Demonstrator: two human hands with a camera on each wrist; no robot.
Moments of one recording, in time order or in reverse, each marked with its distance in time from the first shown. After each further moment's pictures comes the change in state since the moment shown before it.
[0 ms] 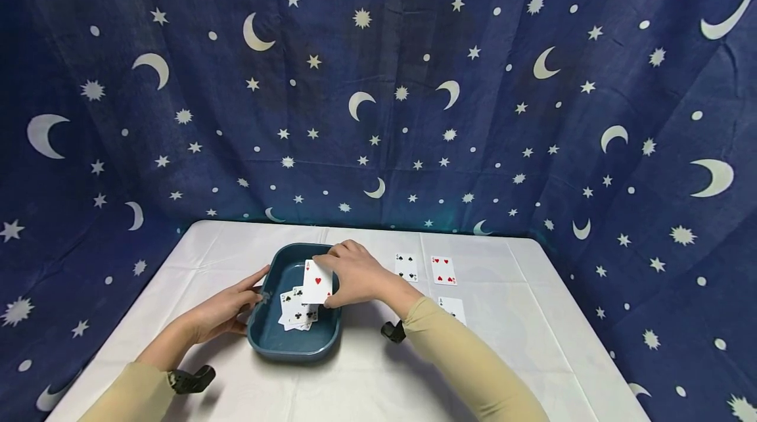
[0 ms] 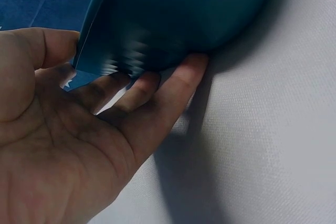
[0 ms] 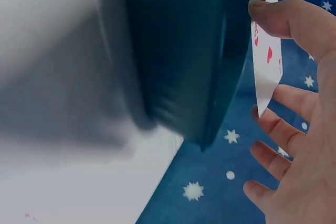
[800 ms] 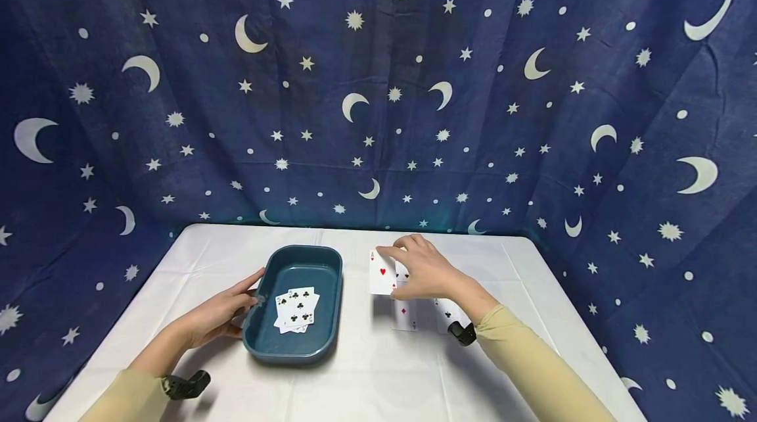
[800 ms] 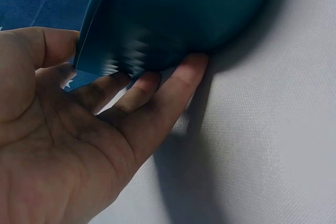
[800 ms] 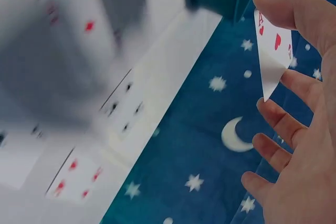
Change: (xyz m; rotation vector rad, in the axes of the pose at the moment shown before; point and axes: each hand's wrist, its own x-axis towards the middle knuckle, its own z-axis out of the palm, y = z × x) left_hand 0.001 -0.002 0.000 0.006 -0.002 0.000; right_hand -0.097 0.082 -0.031 0.074 0.061 0.159
